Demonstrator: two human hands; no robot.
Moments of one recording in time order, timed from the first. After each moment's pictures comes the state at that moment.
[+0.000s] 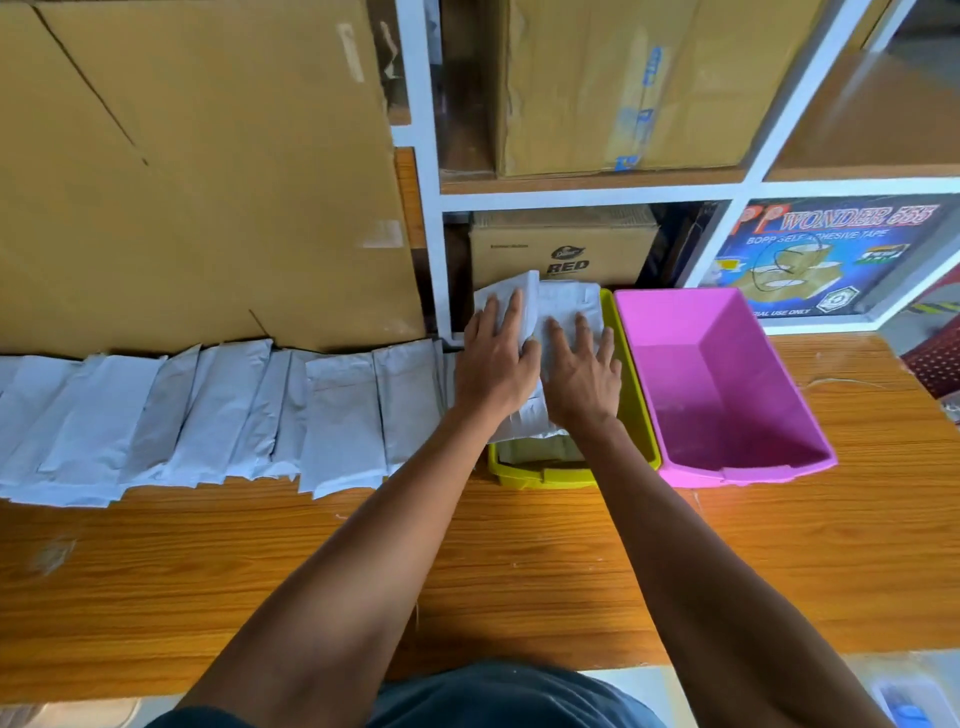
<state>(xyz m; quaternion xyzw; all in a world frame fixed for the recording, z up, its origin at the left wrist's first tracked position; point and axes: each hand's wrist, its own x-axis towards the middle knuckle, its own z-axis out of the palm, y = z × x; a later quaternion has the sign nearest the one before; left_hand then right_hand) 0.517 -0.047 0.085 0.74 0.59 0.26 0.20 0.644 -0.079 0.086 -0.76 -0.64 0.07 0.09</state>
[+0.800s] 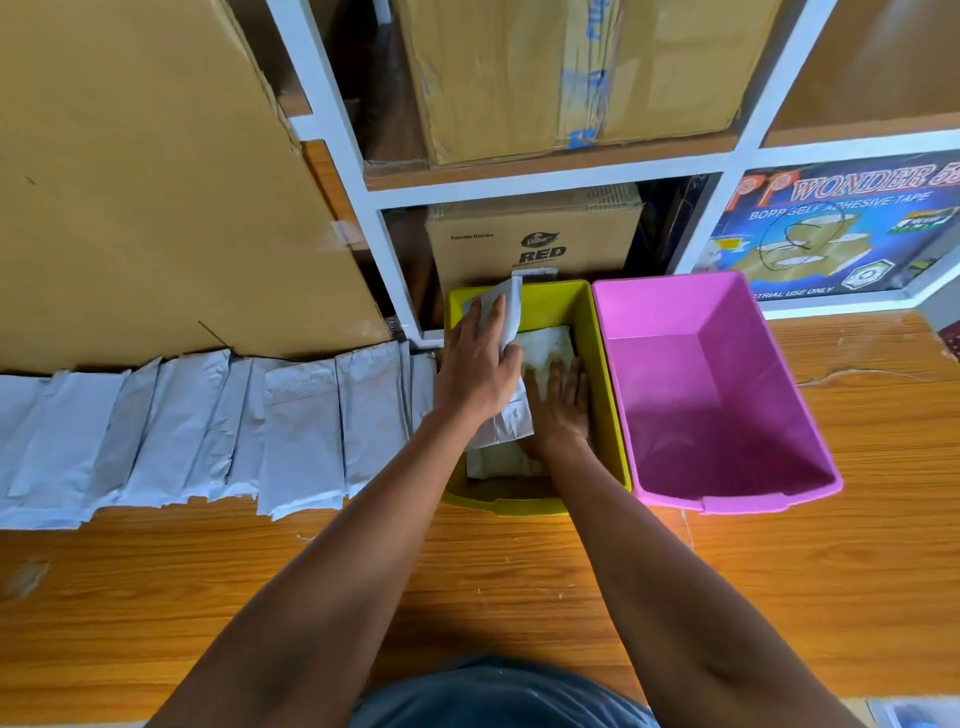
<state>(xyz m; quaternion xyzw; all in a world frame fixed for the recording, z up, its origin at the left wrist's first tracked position) 0.568 -0.002 0.053 0.74 0.61 0.20 0.22 0.691 -0.041 -0.006 -0.72 -0.65 0.17 -0.15</state>
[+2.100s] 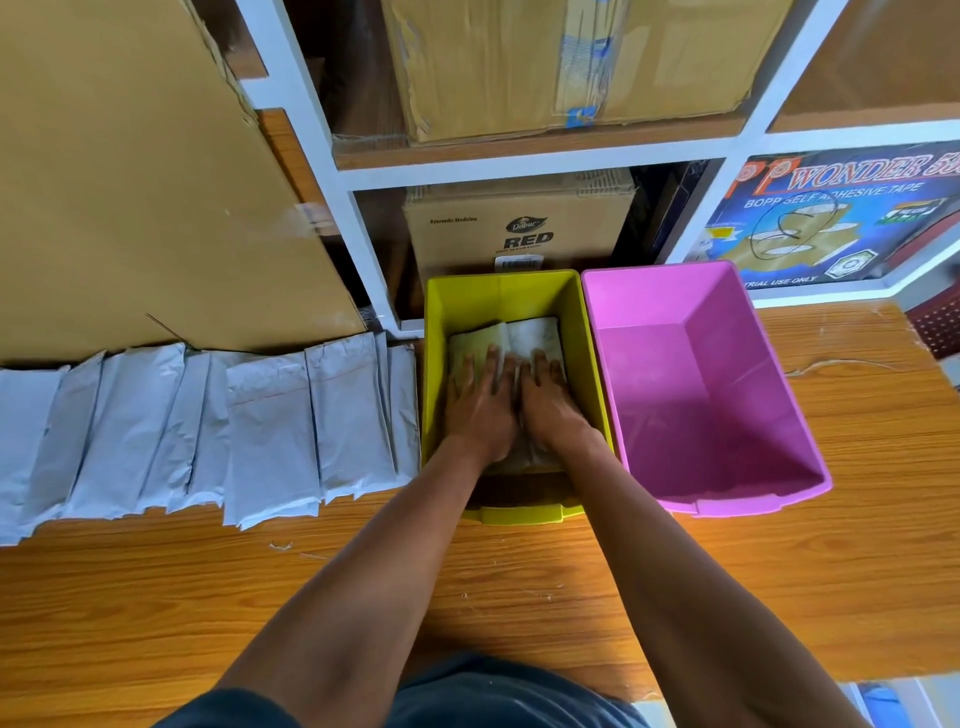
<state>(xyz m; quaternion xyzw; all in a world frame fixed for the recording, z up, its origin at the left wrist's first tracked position) 0.585 -0.018 -0.028 0.80 0.57 -0.04 0.19 0.714 -0.014 -0.027 -0.69 -0.67 0.28 -0.07</state>
